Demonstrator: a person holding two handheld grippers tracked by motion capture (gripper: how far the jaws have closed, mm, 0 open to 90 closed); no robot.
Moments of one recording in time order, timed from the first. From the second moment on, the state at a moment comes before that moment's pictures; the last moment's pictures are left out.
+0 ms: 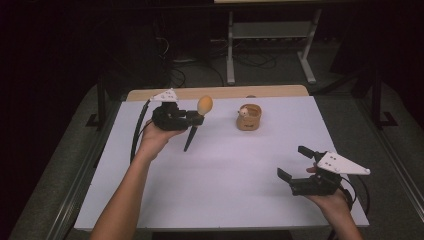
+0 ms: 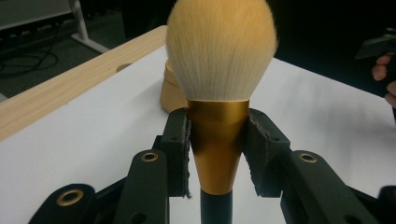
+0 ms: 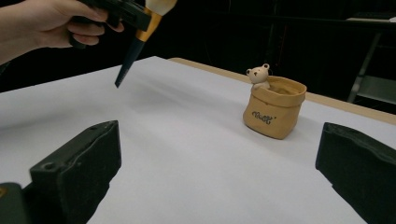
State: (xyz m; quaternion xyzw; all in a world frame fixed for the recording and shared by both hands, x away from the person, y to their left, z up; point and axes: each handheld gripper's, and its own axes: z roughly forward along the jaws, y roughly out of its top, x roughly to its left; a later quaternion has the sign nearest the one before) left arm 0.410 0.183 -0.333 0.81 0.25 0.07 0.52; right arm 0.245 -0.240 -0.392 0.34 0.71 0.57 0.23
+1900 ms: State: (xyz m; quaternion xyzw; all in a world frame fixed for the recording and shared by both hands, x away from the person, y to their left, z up) left arm 0.364 0.189 -0.349 0.75 0.21 0.04 0.62; right arm 0.296 -0.192 -0.371 0.29 0.72 0.59 0.21
